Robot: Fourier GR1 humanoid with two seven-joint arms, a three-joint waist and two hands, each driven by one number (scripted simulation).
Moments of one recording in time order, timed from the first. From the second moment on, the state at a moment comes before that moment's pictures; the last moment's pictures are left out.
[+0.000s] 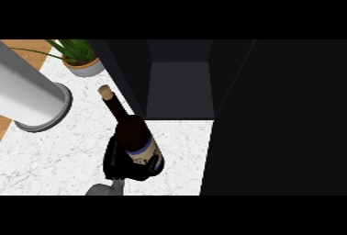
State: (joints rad) left arm -0.07 0.00 -0.29 -1.24 0.56 0.06 -0.45; right arm -0.11 -0.05 0.07 -2.45 -0.10 0.11 0.61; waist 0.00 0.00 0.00
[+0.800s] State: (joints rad) left arm -0.26 0.00 -0.46 -0.99 0.80 0.24 -0.62; right arm -0.08 -0.04 0.08 -2.43 -0.12 0.13 0.56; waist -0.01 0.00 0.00
